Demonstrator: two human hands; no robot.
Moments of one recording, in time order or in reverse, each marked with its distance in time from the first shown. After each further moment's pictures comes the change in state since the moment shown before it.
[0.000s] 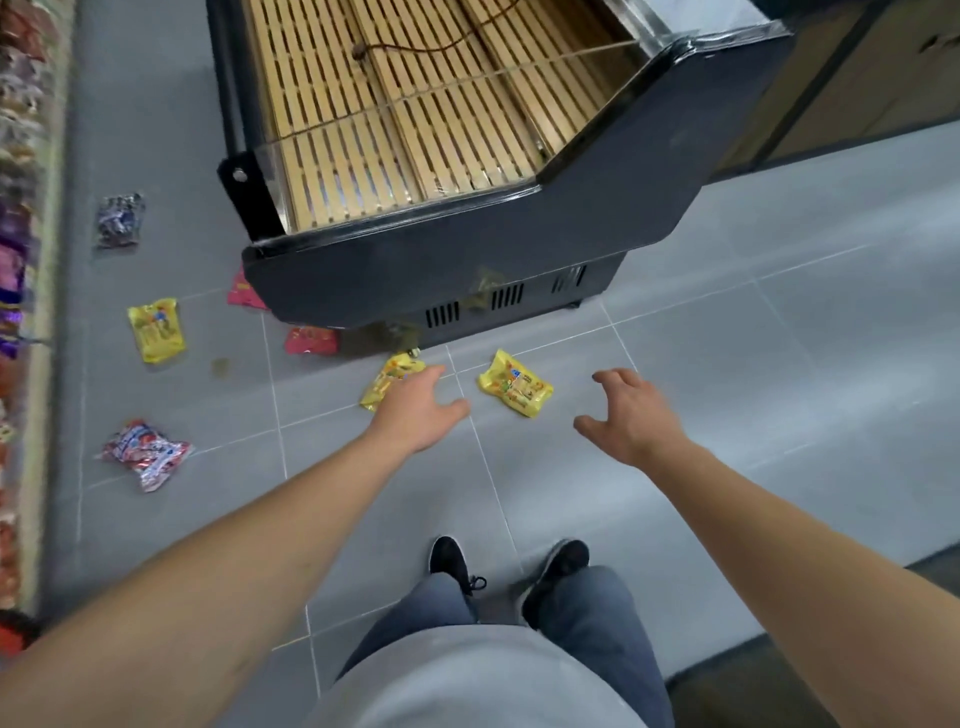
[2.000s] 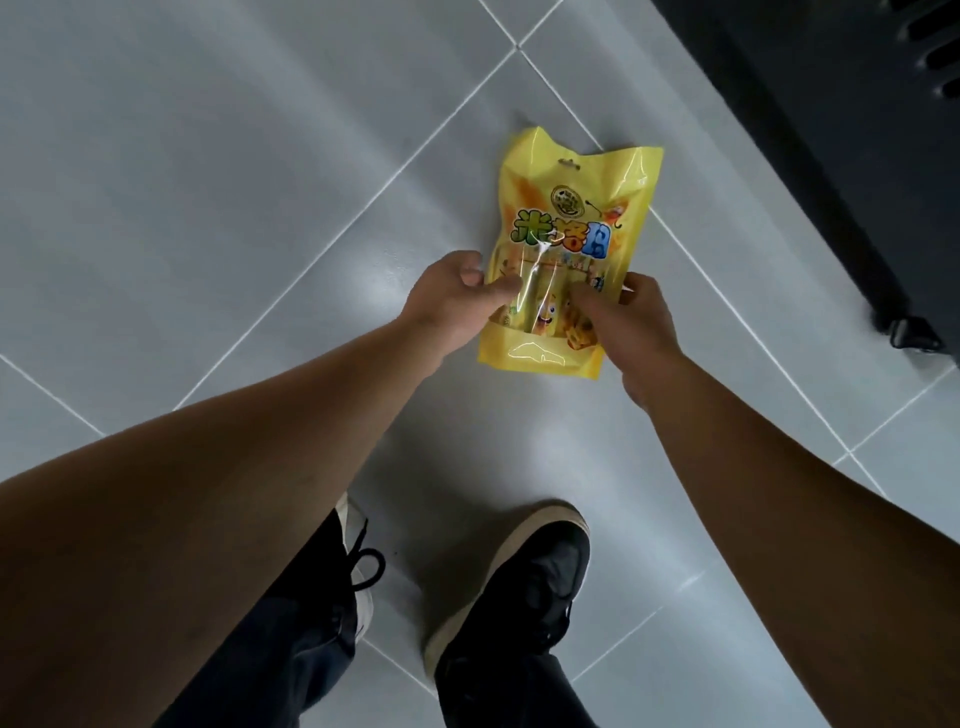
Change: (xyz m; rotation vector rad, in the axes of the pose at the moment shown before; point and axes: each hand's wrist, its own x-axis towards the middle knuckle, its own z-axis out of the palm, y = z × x) left_hand 0.567 -0.114 0.609 -1.256 0.349 -0.899; right_hand 0.704 0.189 0.477 0.168 -0.536 -0.123
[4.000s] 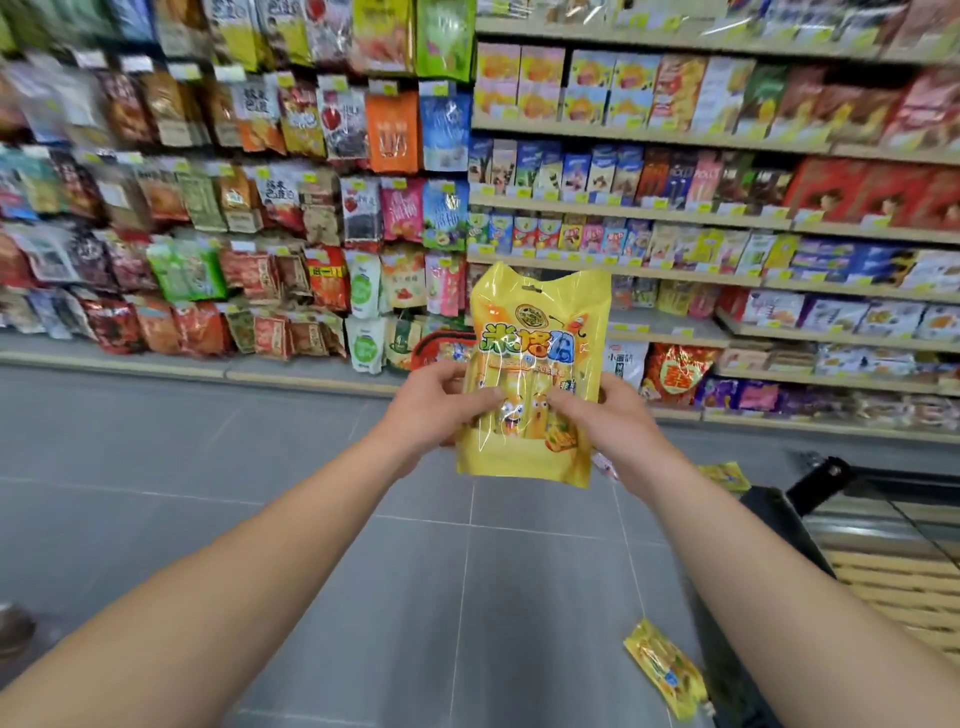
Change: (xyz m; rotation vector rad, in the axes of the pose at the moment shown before) left_hand -0.954 0.211 -0.476 -0.609 0.956 0.684; right_hand -0.956 -0.487 -0.126 -0.170 -0.775 -1.242
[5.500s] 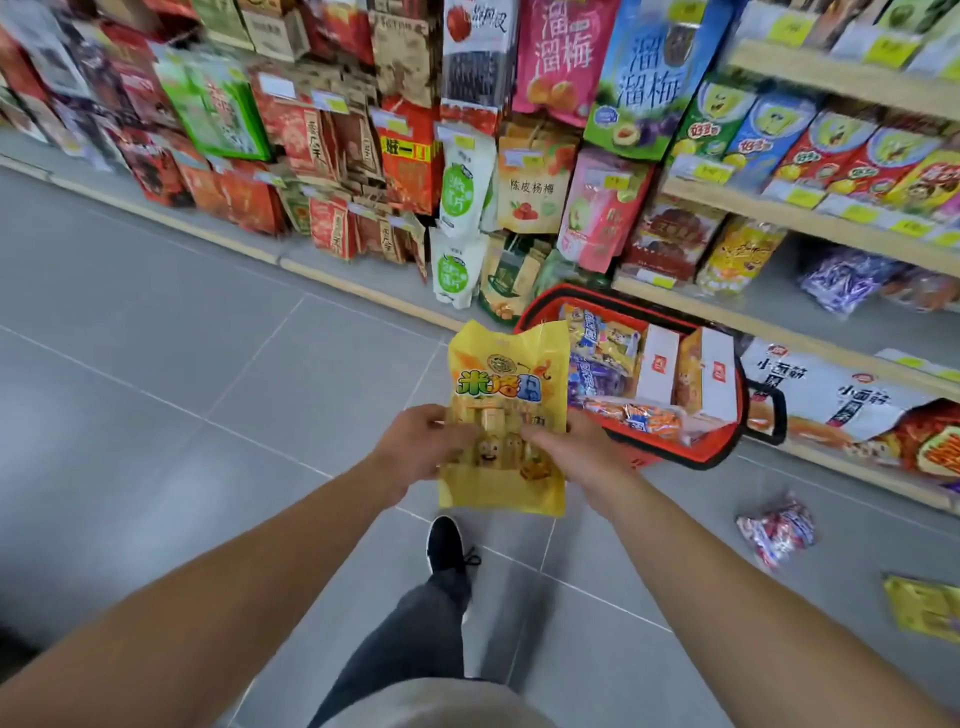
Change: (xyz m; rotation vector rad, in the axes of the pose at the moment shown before) left_hand 0.568 -0.259 -0.230 -0.129 0.226 -0.700; right_hand 0.646 0.129 0.312 -0.198 -0.477 0.445
